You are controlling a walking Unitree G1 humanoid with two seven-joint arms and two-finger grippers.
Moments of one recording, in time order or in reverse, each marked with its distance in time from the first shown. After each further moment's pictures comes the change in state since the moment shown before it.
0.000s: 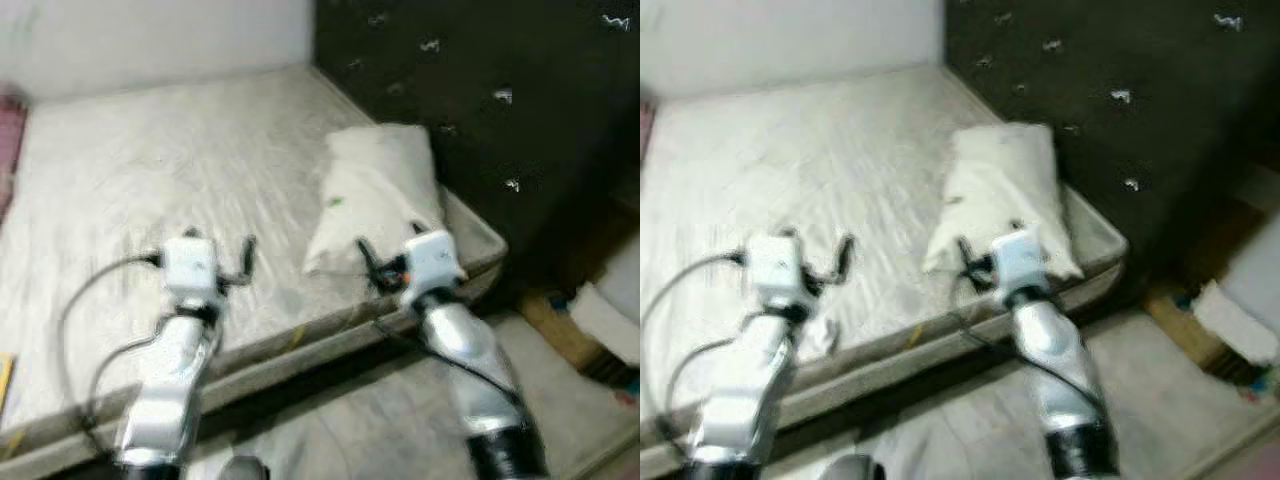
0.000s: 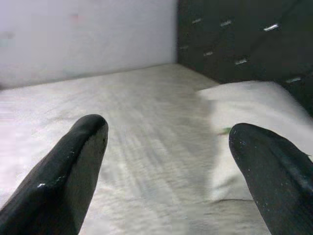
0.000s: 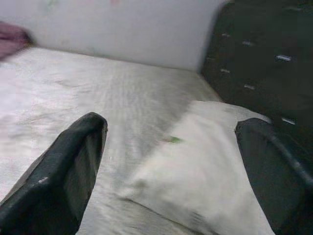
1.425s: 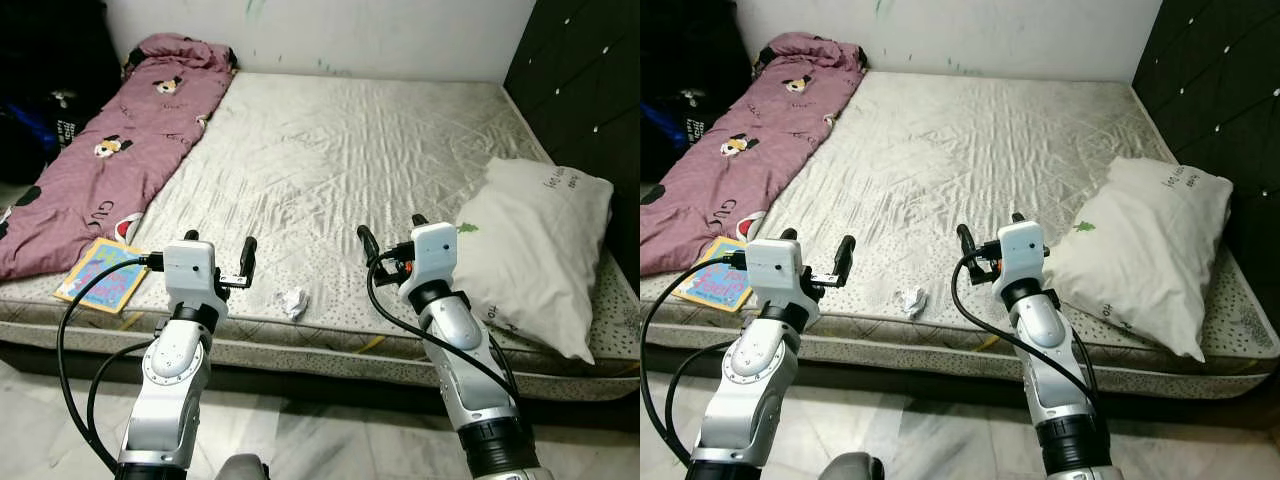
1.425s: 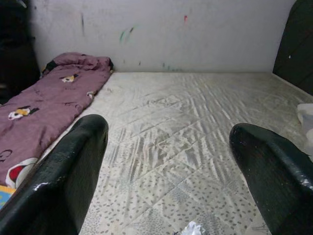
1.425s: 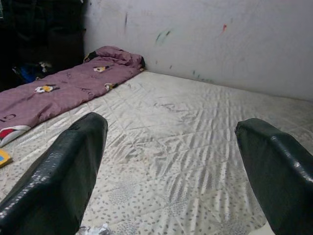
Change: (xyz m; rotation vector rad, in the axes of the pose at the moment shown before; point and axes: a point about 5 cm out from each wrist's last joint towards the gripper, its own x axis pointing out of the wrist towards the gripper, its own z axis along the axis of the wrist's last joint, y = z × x) left arm 0.001 -0.011 0.002 -0.037 -0.029 -0.073; right arm 0.000 -0.018 -0.005 0.062 0.010 -0.114
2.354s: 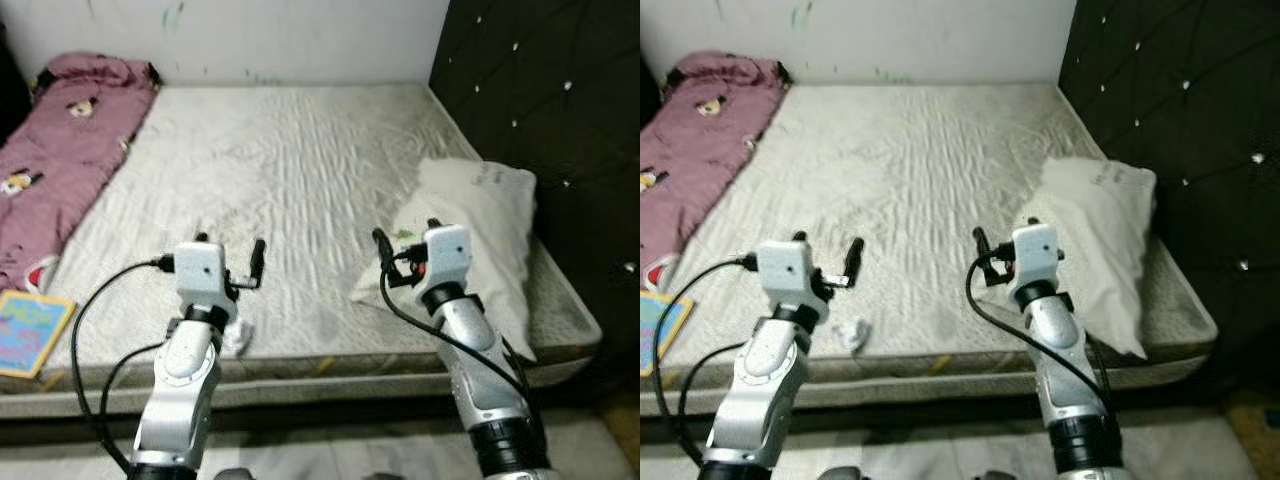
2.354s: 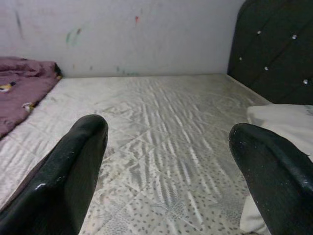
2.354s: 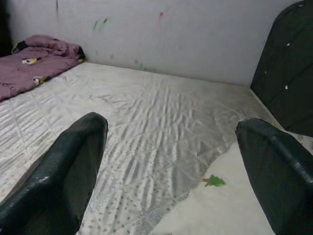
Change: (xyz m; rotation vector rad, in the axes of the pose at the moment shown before) left arm 0.001 -0.007 -0.002 -0.015 0.010 0.015; right arm -0.003 -0.009 -0.006 -0.004 0.029 -0.031
